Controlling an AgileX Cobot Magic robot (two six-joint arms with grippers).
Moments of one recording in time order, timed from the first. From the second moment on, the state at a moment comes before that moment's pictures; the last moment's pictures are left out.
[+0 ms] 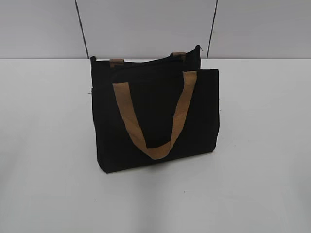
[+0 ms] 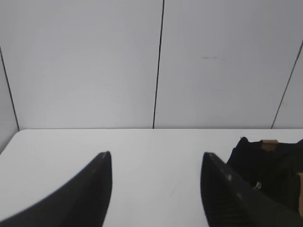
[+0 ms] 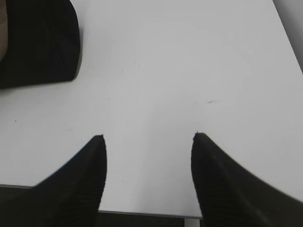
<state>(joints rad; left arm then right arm) -0.07 0.24 -0.53 -0.11 0.49 0.15 -0.01 -0.01 -0.48 0.09 1.10 -0.11</state>
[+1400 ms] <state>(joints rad) -0.07 1.64 -0.22 0.57 -1.12 -0.20 -0.01 -0.01 -0.48 0.09 1.10 -0.11</state>
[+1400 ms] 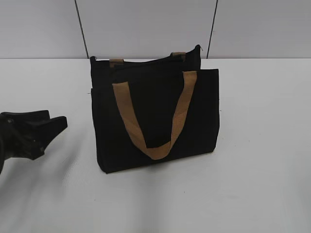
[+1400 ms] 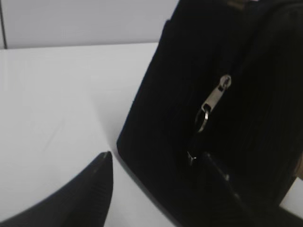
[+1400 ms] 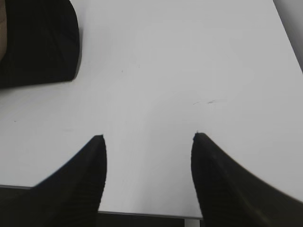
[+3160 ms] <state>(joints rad) -0.18 1.99 -0.72 1.04 -0.90 -0.44 -0.01 -0.01 -0.48 0.09 1.10 -0.11</state>
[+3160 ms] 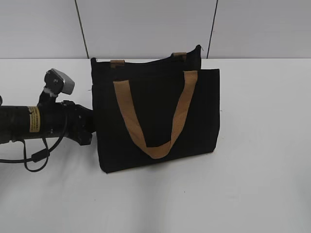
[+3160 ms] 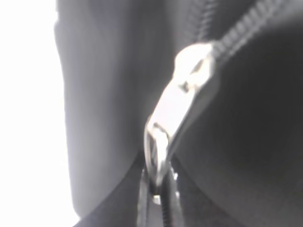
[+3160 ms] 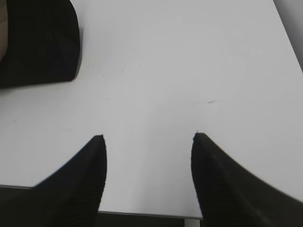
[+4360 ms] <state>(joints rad) -0.21 1.31 -0.72 1.19 -0.50 -0.61 -0.01 -0.01 -0.48 0.09 1.10 -0.11</state>
